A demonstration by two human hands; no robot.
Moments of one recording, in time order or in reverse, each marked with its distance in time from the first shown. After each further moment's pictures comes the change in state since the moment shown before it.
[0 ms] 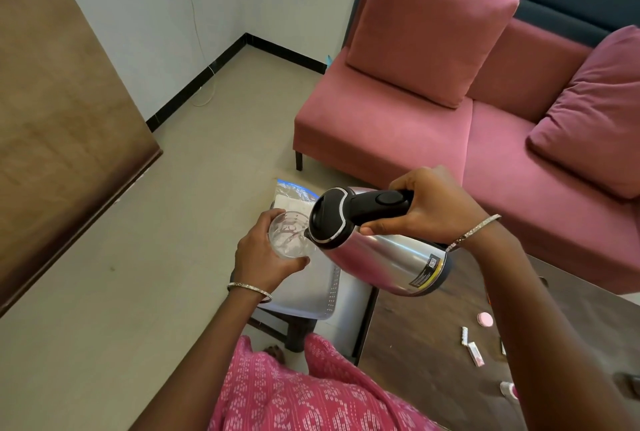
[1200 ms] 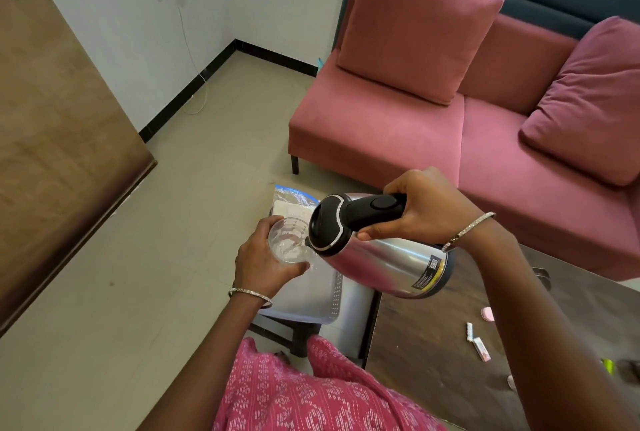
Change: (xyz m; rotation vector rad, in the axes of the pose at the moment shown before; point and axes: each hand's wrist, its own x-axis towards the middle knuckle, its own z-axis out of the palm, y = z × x) left_hand 0.005 -0.004 -0.003 0.016 -0.039 -0.038; right_hand 0.006 -0.002 0.005 -0.074 -0.023 -0.015
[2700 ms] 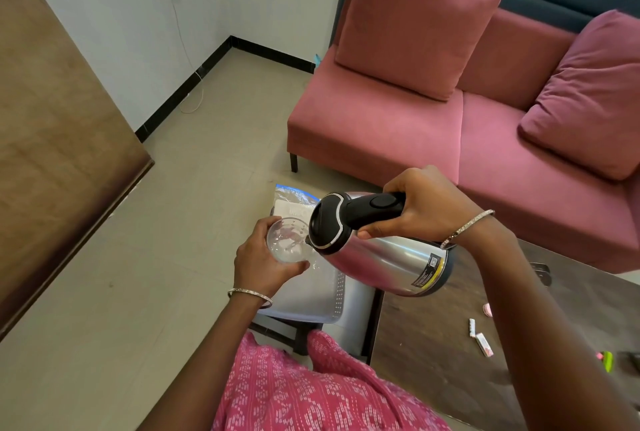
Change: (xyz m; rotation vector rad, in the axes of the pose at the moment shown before) left_hand 0.008 -0.009 -0.005 0.001 0.004 -0.016; right_hand 0.010 -0.002 0.006 -0.019 -0.006 0.017
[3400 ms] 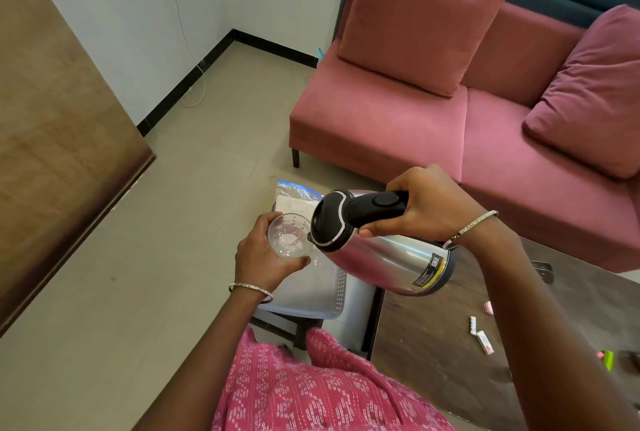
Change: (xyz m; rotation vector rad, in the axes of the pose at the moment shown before) left_hand 0.002 -0.001 0.000 -0.012 -0.004 -0.020; right_hand 0.000 0.000 0.003 0.005 -0.008 0.009
